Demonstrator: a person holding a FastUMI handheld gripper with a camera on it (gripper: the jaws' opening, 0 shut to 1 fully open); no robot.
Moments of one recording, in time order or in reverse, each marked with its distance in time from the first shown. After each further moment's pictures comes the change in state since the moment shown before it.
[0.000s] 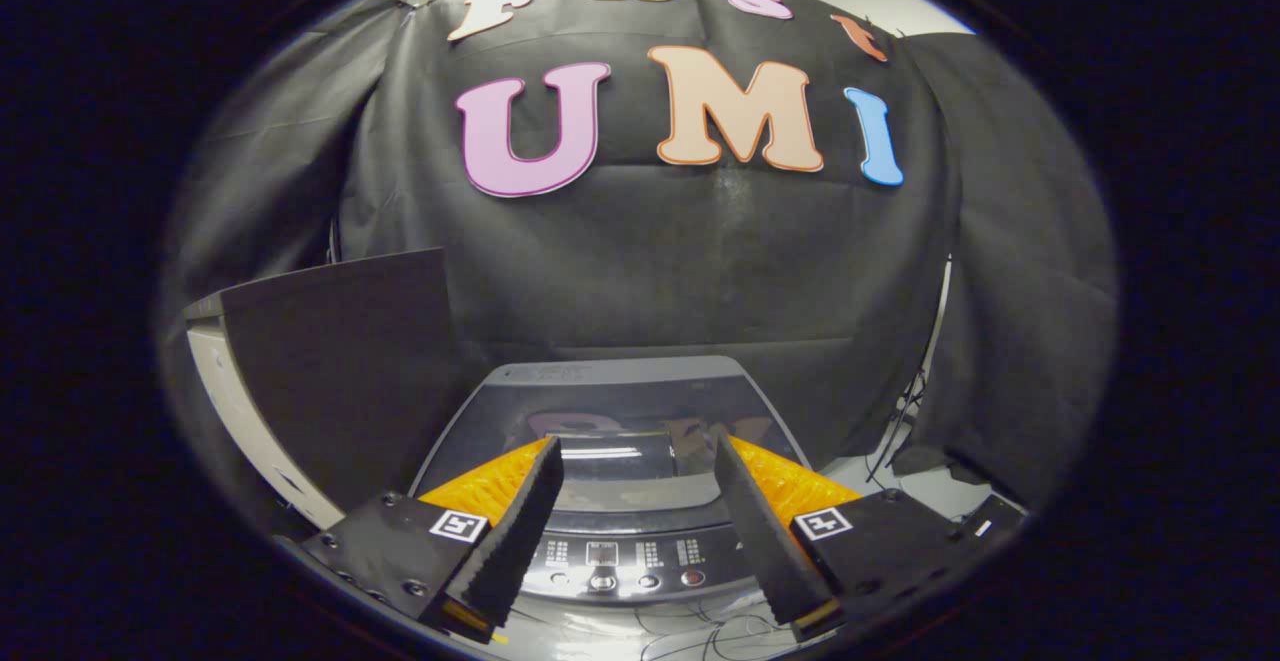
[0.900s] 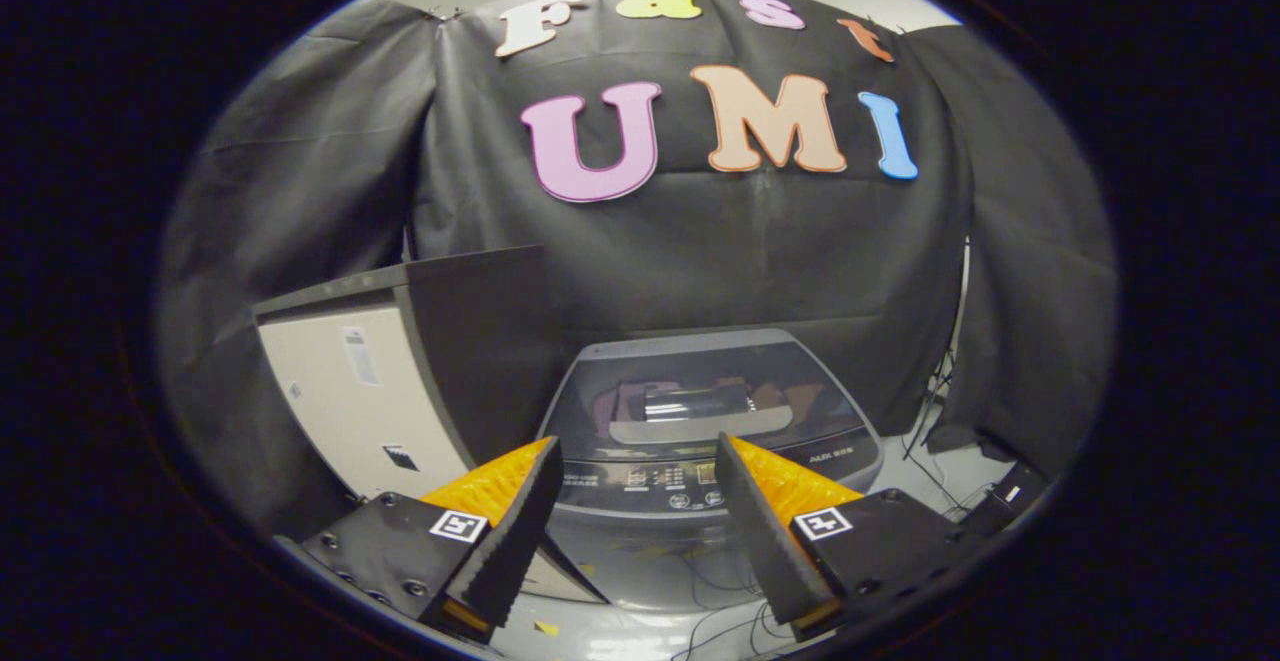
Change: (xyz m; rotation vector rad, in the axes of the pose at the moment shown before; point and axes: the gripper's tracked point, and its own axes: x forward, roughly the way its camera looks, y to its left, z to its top) arm -0.097 0.078 -0.021 0.025 -0.012 0.109
